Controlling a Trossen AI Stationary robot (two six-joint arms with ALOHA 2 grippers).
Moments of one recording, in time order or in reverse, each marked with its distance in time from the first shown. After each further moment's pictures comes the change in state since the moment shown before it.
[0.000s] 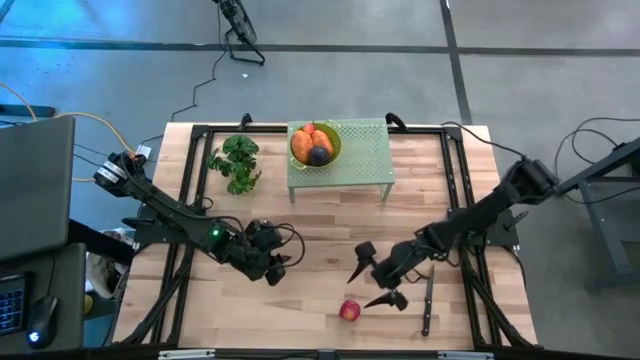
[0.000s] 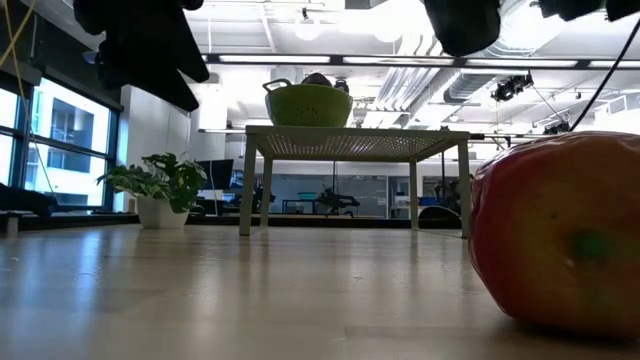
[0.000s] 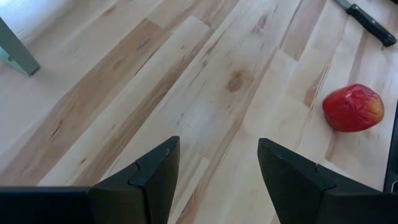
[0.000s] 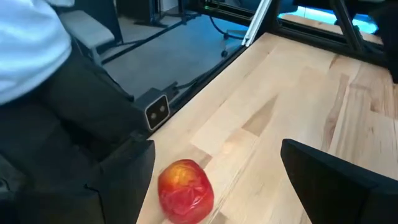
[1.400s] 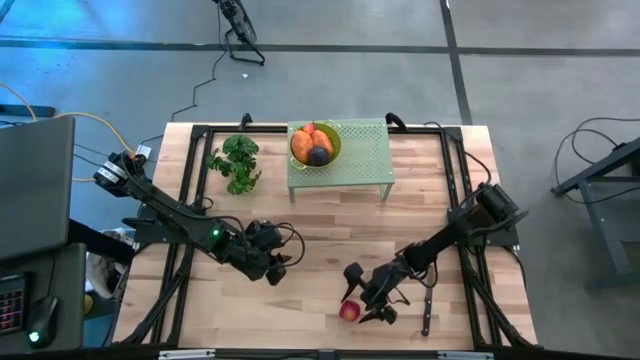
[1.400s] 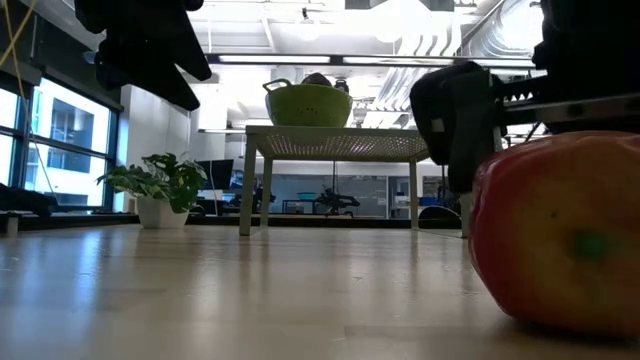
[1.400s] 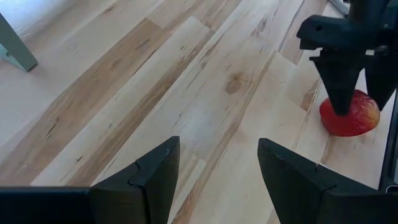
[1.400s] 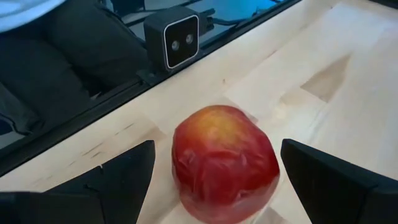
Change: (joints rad) left arm 0.000 0.001 0.001 0.006 -0.002 -0.026; right arm 0.046 0.410 0.000 0.332 -0.050 -0.099
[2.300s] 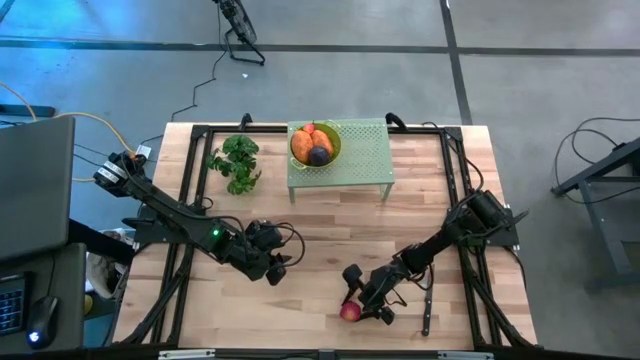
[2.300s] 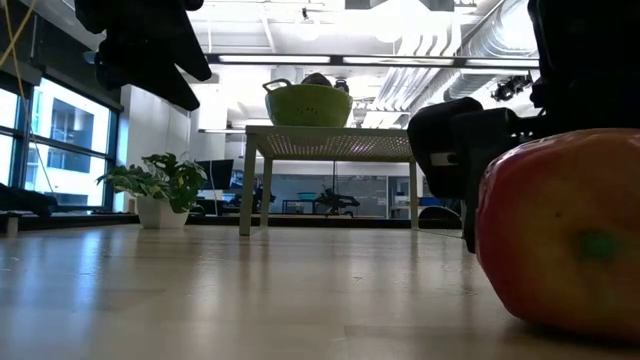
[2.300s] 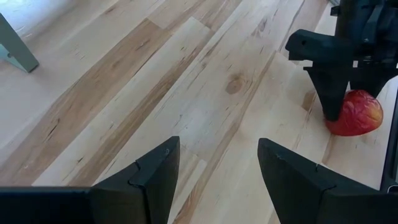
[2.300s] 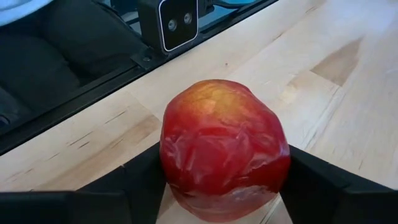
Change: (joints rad) left arm 0.000 0.000 0.000 -0.002 -0.002 0.004; right arm 0.000 0.083 0.001 0.074 0.000 0.021
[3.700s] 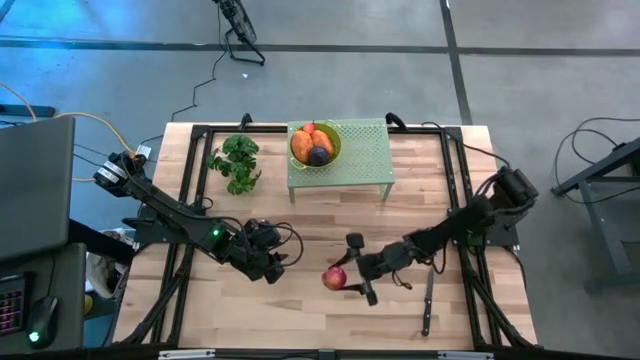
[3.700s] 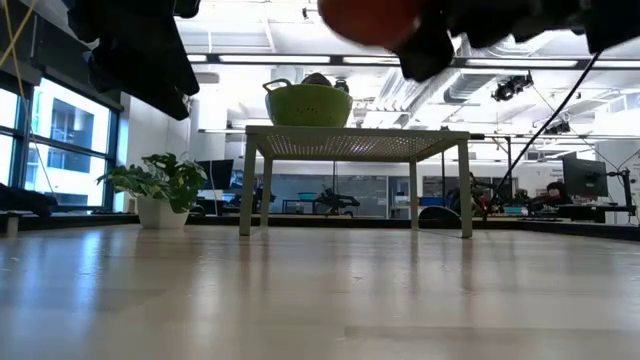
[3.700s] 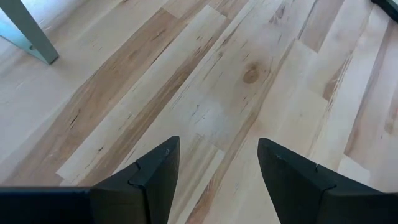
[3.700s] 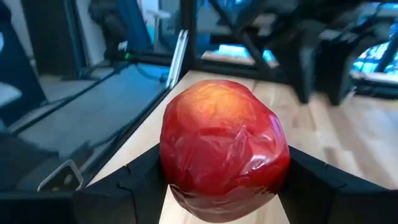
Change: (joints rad) left arm 0.000 0.000 0.000 -0.068 0.001 -0.009; right arm -0.079 -0.294 0.000 0.004 0.317 0.177
